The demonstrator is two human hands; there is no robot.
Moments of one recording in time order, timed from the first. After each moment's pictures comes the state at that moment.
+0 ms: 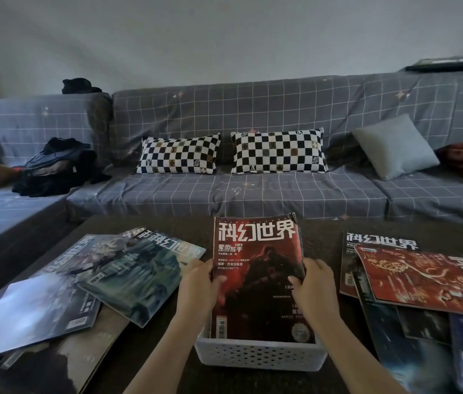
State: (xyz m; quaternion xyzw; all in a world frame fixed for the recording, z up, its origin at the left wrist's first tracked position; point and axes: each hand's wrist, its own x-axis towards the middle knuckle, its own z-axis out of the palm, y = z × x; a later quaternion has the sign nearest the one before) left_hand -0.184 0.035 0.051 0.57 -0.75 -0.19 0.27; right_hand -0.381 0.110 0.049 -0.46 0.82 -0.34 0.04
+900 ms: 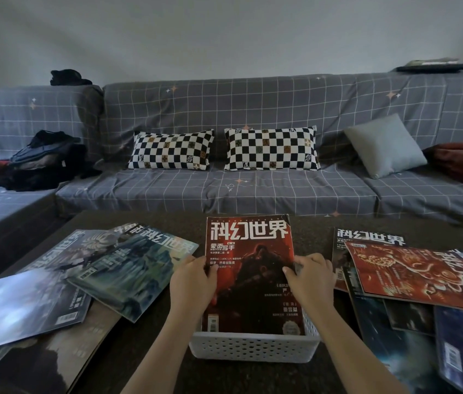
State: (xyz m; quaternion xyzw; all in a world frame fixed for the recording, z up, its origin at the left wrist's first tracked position) left_hand -0.191 0.037 0.045 0.60 -0.74 -0.08 0.29; right_hand -0.393 0.107 0.047 -0.45 0.83 -0.33 0.04
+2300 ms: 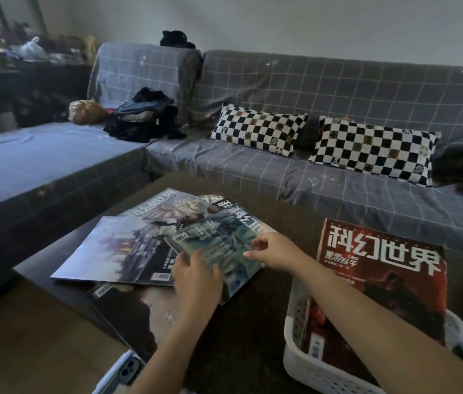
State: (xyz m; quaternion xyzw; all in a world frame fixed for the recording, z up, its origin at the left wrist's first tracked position) left_hand -0.045 0.013 0.017 0.74 -0.52 -0.21 0.37; right_hand -0.202 -0.052 0.066 -0.69 0.63 -0.12 0.32
